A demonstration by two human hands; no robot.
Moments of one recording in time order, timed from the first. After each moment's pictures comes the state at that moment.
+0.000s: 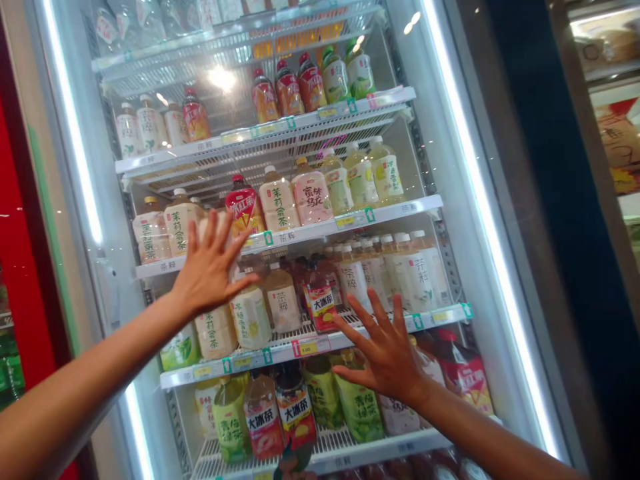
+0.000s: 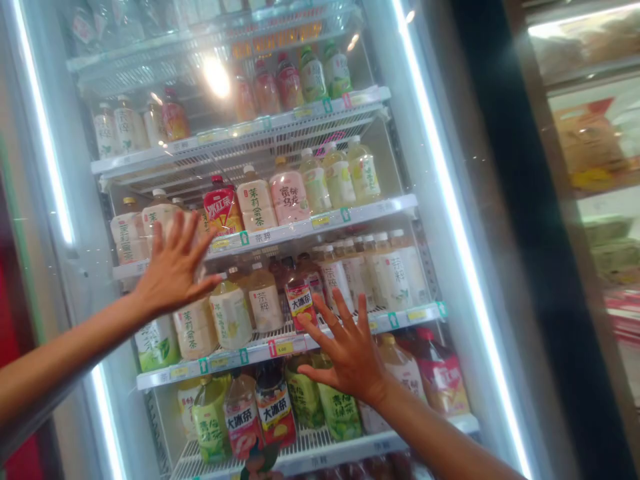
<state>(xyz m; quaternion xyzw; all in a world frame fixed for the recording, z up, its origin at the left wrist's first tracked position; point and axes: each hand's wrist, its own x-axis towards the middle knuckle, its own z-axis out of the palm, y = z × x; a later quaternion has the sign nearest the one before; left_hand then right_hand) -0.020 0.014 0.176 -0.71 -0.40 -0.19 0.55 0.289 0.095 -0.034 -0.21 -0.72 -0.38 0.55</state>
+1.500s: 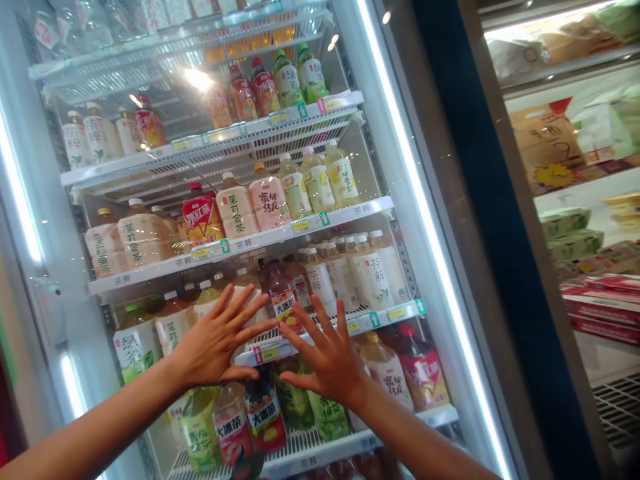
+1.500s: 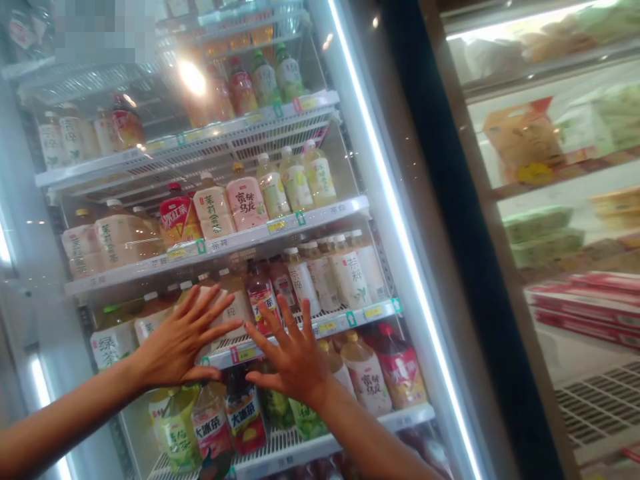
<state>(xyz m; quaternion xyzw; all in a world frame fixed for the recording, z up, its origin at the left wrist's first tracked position) 0.060 0.024 0.125 -0.81 -0.26 -0.01 0.53 0.291 0.096 -0.034 -0.20 -0.73 -0.36 0.55</state>
